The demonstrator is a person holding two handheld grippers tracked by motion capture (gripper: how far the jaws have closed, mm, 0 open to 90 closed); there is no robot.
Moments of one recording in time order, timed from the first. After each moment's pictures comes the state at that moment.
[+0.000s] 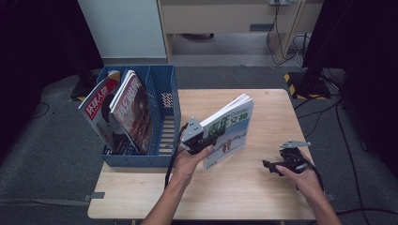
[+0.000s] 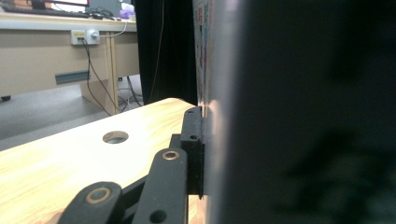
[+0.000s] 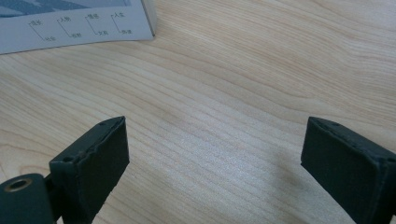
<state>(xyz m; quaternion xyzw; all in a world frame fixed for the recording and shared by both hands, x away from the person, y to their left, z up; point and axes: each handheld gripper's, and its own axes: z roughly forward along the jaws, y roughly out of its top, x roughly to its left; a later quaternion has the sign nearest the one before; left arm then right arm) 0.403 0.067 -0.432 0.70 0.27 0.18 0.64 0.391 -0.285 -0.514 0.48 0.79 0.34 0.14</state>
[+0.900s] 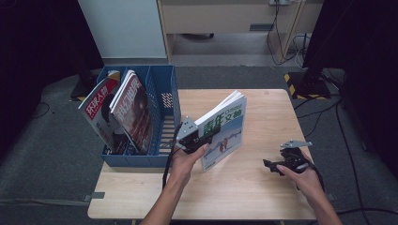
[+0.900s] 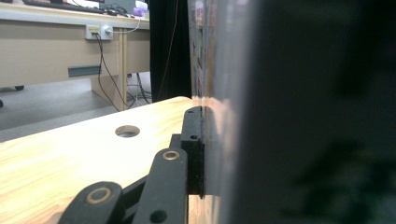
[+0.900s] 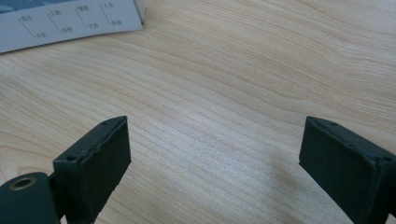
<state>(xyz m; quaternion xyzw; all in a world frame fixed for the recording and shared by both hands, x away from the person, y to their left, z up) 0.404 0.081 -0.430 0.69 0.30 0.18 0.64 0.391 -0.287 -0.512 0.48 0.79 0.35 0.15</state>
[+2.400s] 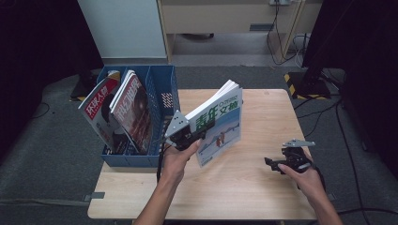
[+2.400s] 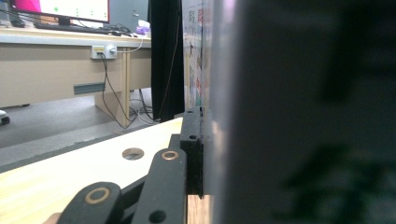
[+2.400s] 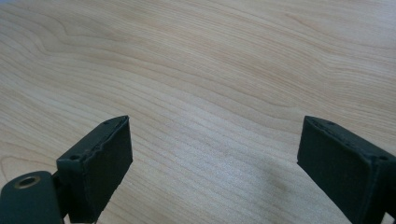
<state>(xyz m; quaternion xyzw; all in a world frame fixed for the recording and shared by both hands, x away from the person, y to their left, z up) 0.390 0.100 -0.386 0.67 0.30 0.19 0.65 0.389 -0.290 -0.505 0.49 0.78 0.36 0.16</state>
